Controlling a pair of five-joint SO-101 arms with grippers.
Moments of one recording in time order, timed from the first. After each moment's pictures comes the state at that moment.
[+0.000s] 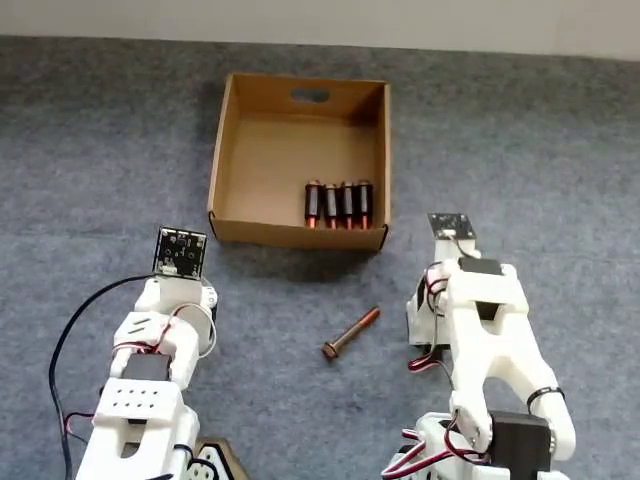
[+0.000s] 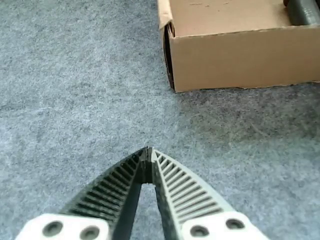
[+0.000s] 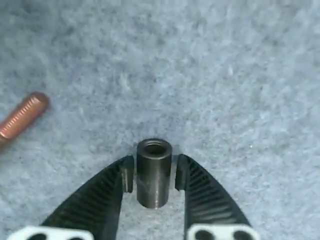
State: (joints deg) left arm -4.7 -64.0 93.8 20.6 -6.2; right arm -2.0 -17.6 53.0 61.3 8.2
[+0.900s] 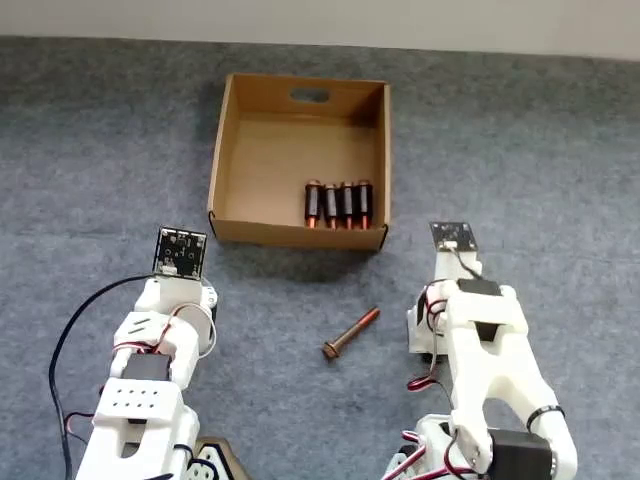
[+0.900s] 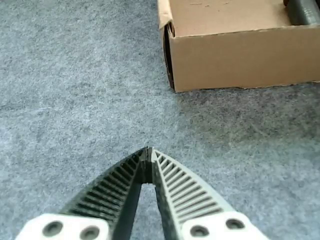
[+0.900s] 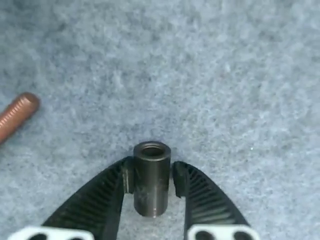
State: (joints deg) left arm -4.7 -64.0 93.8 20.6 -6.2; right arm -1.5 -18.0 61.0 52.6 8.3
